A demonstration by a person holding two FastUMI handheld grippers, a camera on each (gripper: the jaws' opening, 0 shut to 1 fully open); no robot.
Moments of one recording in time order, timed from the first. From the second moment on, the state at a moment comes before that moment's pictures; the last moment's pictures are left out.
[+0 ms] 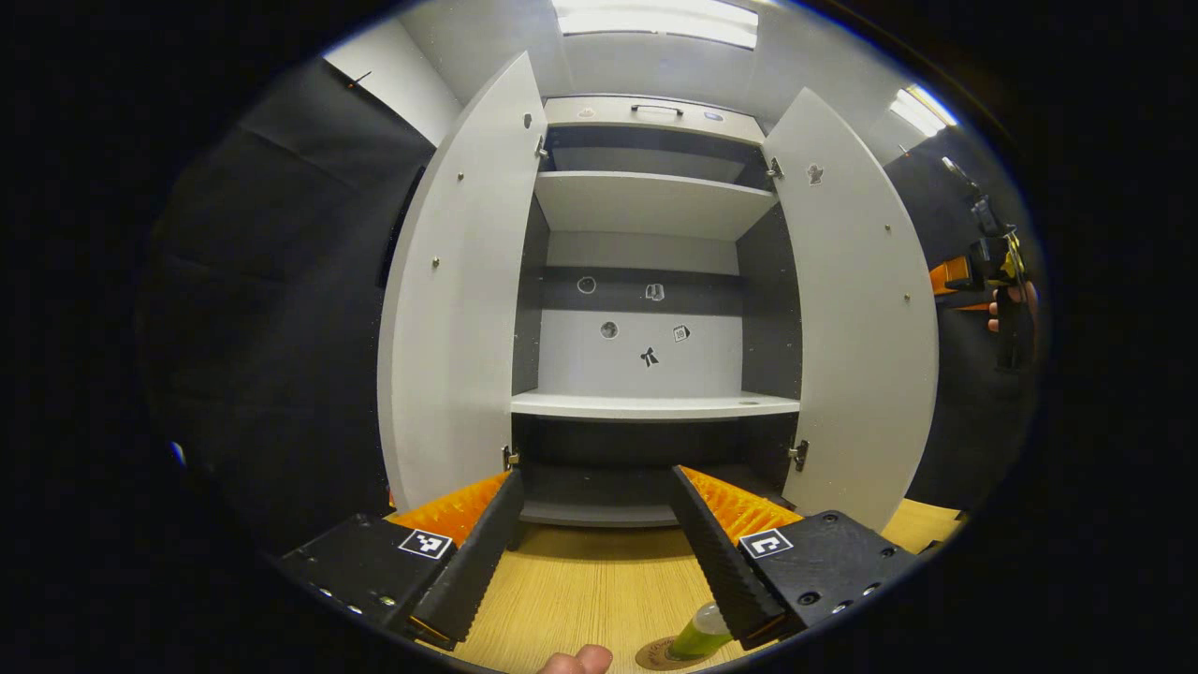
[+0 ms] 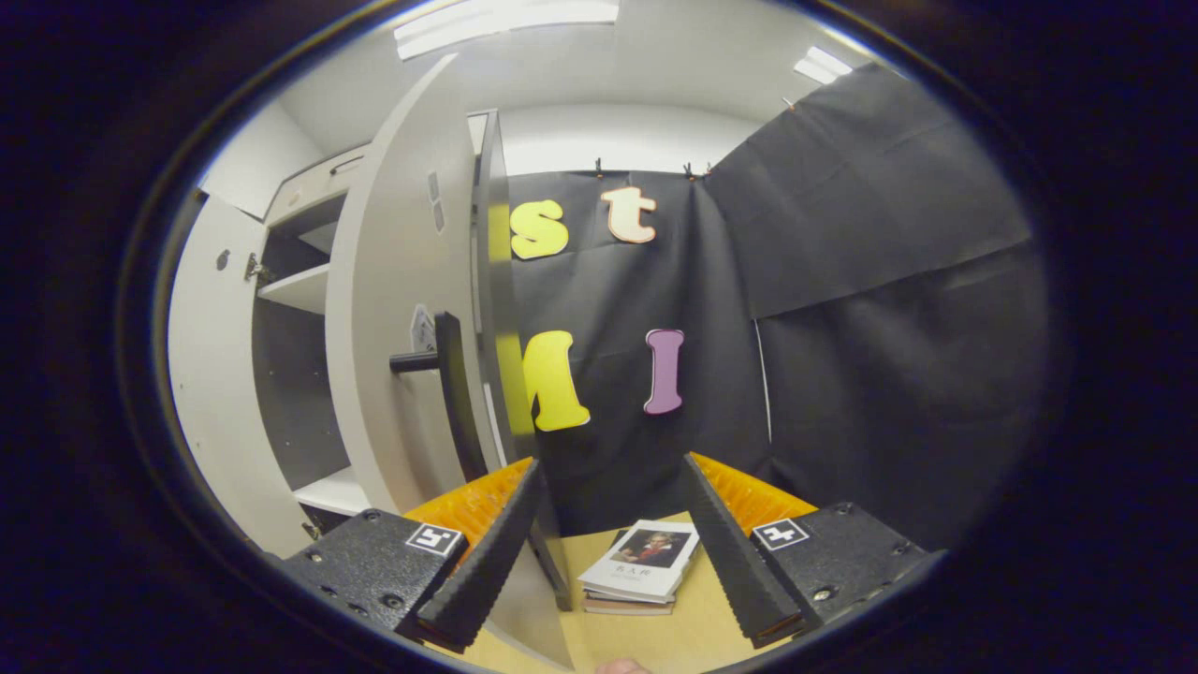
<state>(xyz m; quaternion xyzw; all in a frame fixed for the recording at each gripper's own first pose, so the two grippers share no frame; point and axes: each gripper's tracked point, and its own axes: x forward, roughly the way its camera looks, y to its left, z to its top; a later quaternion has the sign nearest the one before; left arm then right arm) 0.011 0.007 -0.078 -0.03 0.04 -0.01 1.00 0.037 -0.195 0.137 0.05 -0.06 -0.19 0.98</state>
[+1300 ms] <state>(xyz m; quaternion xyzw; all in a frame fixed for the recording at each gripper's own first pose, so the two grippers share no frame) -0.018 0.054 -0.057 -0.01 0.04 0.07 1.00 0.101 -0.042 0.096 0.01 -0.04 -0.01 1.00</state>
